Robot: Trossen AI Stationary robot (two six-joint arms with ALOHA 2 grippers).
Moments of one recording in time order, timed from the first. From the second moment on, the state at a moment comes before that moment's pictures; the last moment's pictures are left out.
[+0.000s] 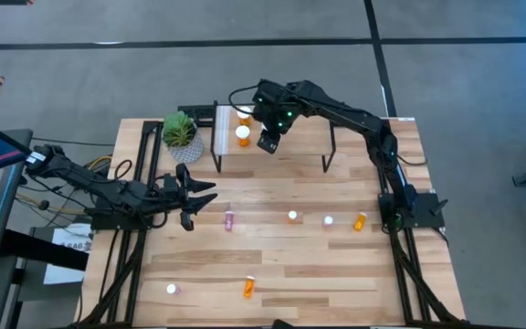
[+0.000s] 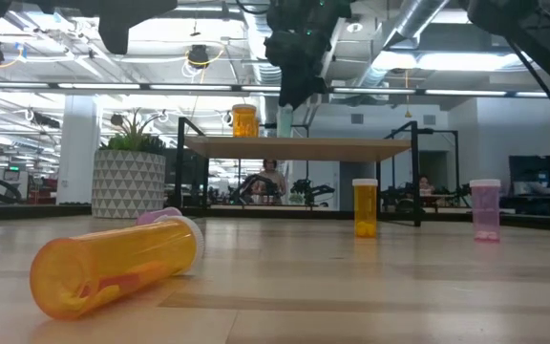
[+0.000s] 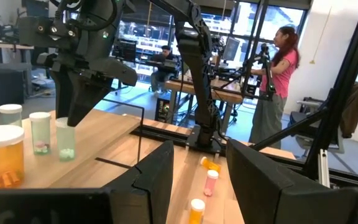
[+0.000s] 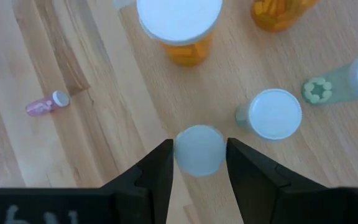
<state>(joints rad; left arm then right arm) -0.36 0.77 0.38 0.48 -0.58 -0.14 -0.41 2.15 2.32 -1.30 -0.12 0.02</state>
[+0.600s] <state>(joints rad) -0.36 0.77 0.38 0.48 -0.58 -0.14 -0.41 2.15 2.32 -1.27 -0.12 0.02</state>
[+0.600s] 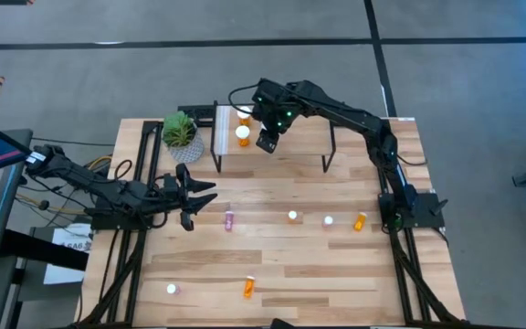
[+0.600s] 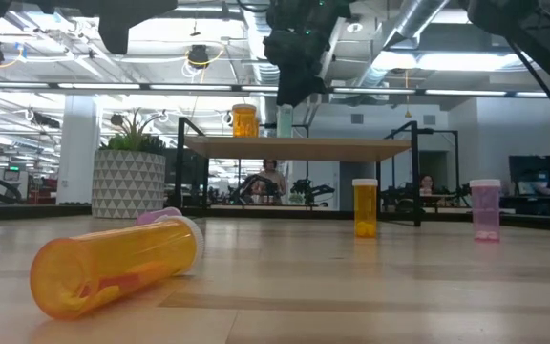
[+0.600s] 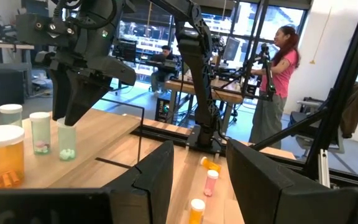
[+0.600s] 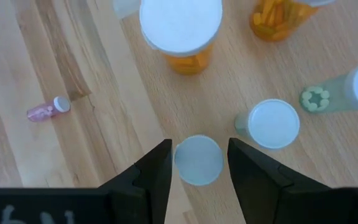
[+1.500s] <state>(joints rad) -0.36 0.77 0.38 0.48 -0.58 -0.14 -0.41 2.15 2.32 -1.30 -0.10 0.02</state>
